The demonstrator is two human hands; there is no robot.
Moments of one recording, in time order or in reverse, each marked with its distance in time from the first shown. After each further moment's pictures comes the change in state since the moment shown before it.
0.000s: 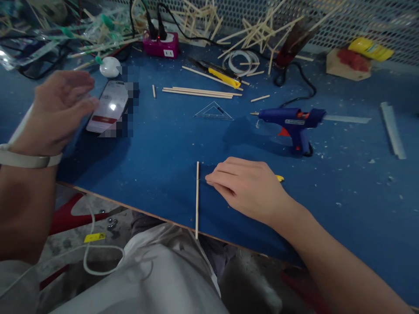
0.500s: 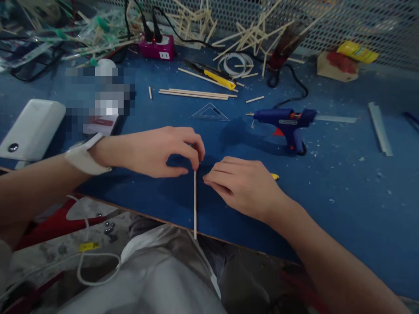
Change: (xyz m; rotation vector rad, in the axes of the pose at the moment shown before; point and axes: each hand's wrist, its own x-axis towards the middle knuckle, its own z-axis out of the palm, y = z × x) left_hand 0.015 0.157 0.119 -0.081 -0.794 0.811; right_hand 0.000 0.002 0.002 0.022 0.002 -0.024
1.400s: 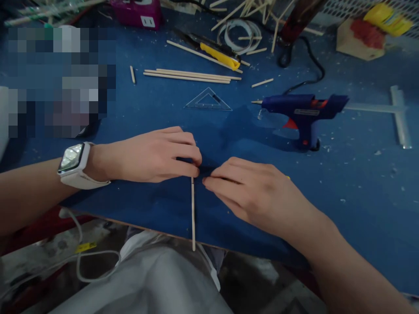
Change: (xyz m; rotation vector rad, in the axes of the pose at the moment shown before) left_hand 0.003 -0.019 0.025 0.322 0.024 0.223; right_hand 0.001 -0.007 -0.014 -0.007 -0.042 -0.017
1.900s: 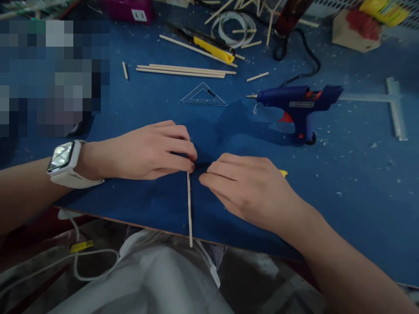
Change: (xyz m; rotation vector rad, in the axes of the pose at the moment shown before) left_hand -0.002 -0.001 -0.001 -0.036 0.004 -0.034; right_hand -0.002 -0.004 0.001 -0.040 -0.004 0.024
